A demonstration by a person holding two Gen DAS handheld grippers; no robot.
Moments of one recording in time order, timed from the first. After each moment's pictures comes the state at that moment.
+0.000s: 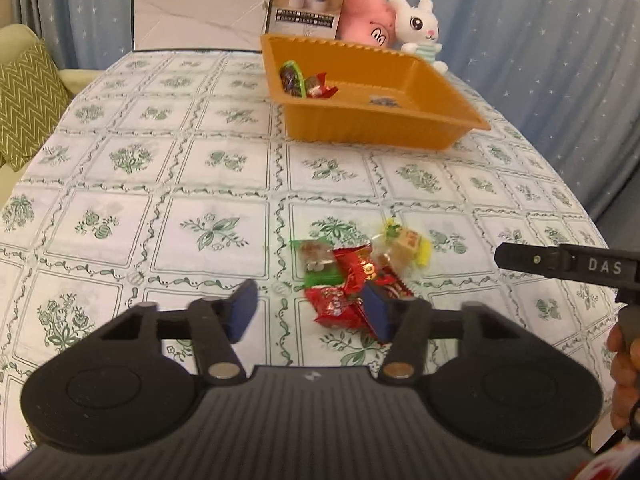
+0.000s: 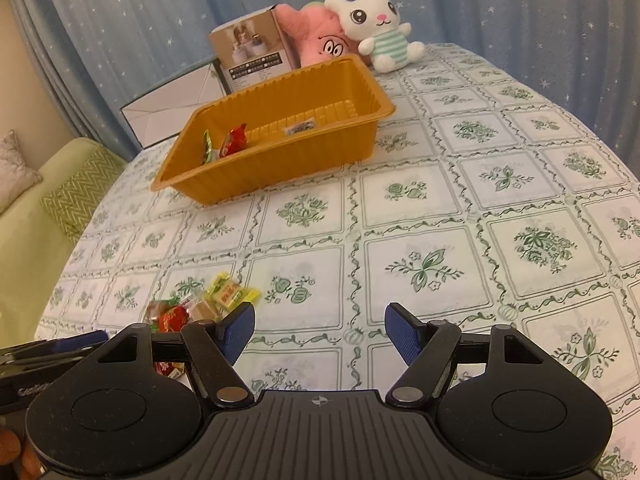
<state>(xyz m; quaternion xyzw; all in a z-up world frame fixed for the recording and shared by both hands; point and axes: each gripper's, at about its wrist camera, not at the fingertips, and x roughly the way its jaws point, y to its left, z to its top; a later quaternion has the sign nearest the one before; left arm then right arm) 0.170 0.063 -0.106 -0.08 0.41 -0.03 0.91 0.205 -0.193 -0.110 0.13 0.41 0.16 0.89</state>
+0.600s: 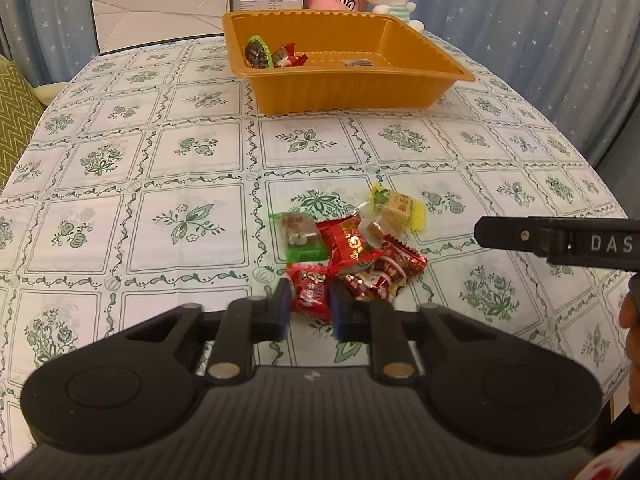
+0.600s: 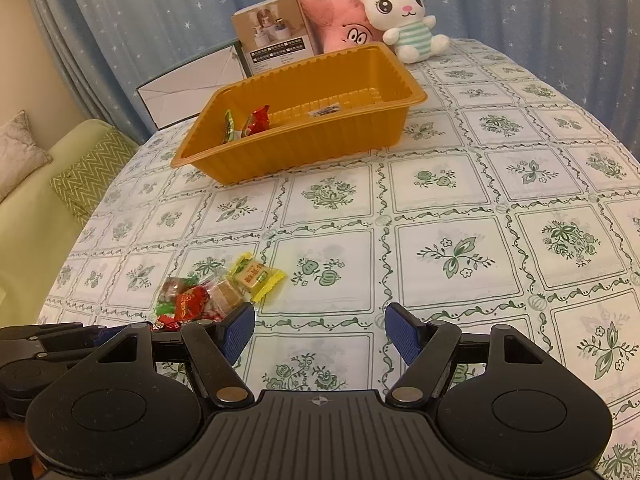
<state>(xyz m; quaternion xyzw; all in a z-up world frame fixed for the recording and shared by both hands) 0.177 0.048 -0.119 -0.02 0.44 -0.05 0.90 0.199 -0.173 -0.114 0.11 0.42 0.18 0.88</state>
